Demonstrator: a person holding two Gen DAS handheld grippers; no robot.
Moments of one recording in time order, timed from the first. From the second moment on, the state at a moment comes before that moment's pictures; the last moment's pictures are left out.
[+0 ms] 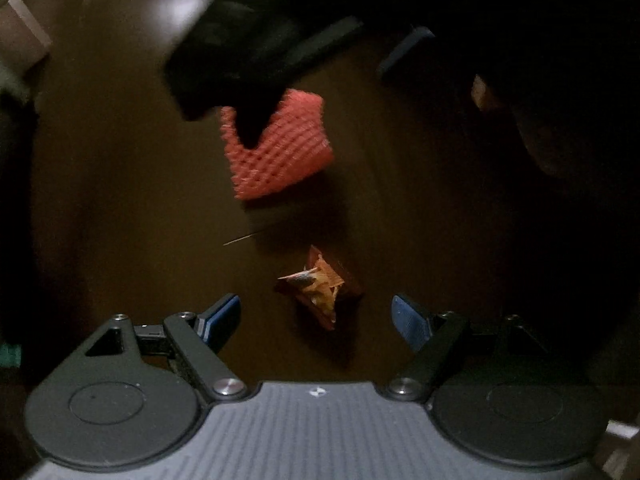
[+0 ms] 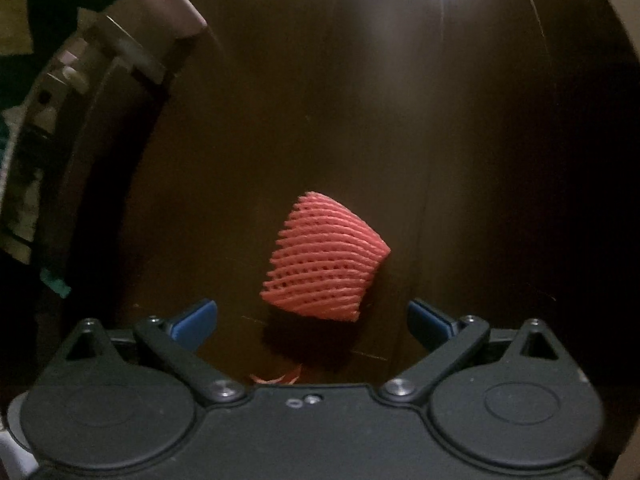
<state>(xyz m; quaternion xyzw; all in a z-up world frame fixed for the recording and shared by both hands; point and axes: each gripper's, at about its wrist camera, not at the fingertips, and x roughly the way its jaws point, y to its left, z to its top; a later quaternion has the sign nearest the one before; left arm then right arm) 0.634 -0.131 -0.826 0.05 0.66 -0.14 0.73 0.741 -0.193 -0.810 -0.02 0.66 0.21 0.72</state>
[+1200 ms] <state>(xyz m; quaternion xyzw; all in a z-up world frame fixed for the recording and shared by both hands) 0.640 -0.134 -0.885 0.11 0.66 -0.13 0.73 0.750 -0.174 -0.879 -0.06 0.66 0.21 0.72</state>
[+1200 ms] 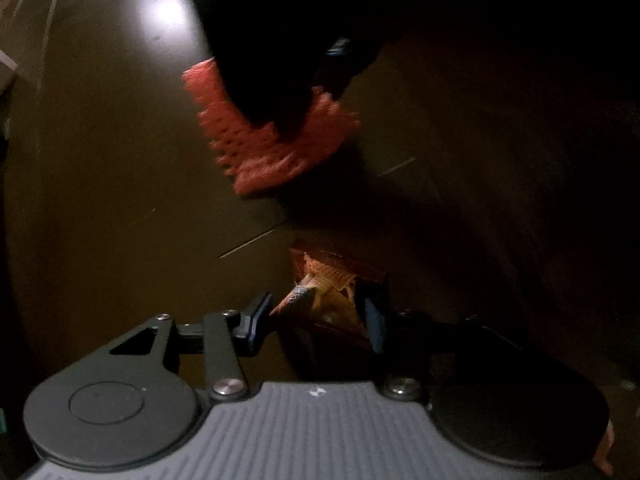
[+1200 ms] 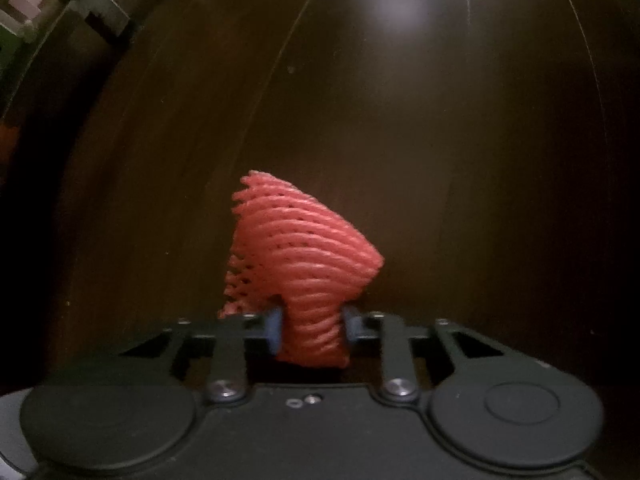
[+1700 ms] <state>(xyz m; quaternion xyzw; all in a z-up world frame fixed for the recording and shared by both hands) 0.621 -0.103 -0.805 0.03 0.65 -0.07 0.76 0.711 -0.213 -0.791 0.05 0.63 0.15 0.76</state>
